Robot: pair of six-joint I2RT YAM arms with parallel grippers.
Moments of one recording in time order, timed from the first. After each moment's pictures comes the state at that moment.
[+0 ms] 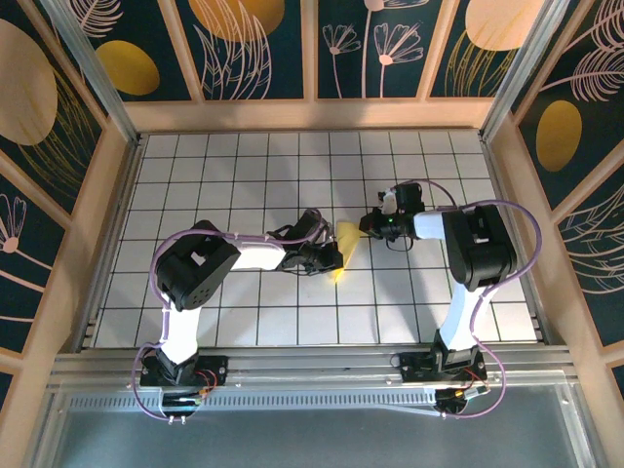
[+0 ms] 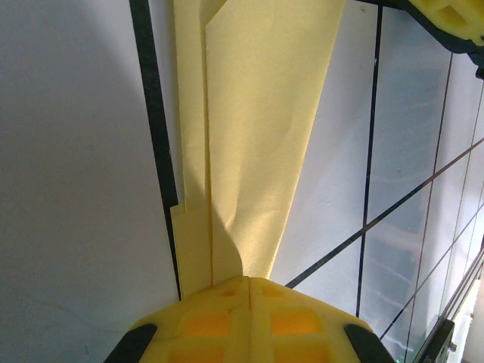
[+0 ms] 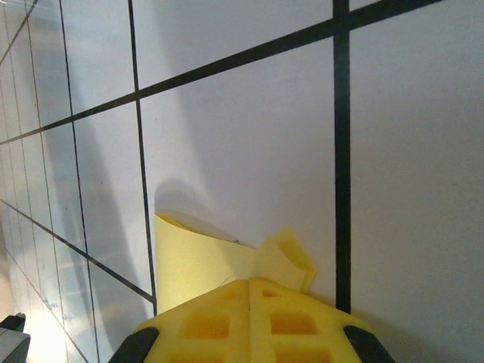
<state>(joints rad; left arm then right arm) -0.81 1.99 1.05 0.05 0.41 -0.95 0.21 1.90 0.92 0.02 -0.63 0.52</state>
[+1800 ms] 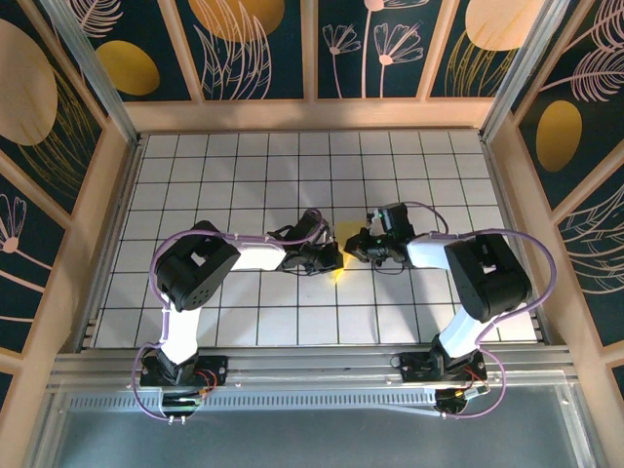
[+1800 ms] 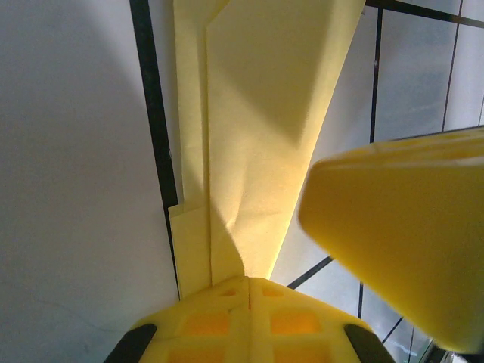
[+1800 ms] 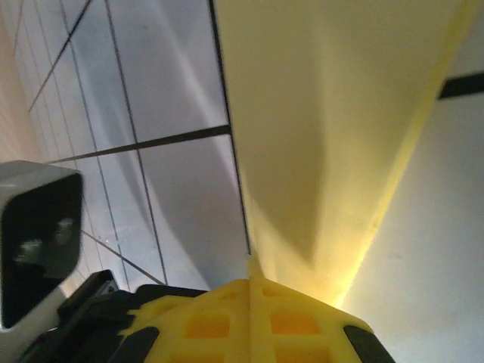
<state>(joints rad) -0.81 1.98 1.05 0.05 0.39 -0.95 0.40 1.67 0.66 0.13 -0.59 0.84</state>
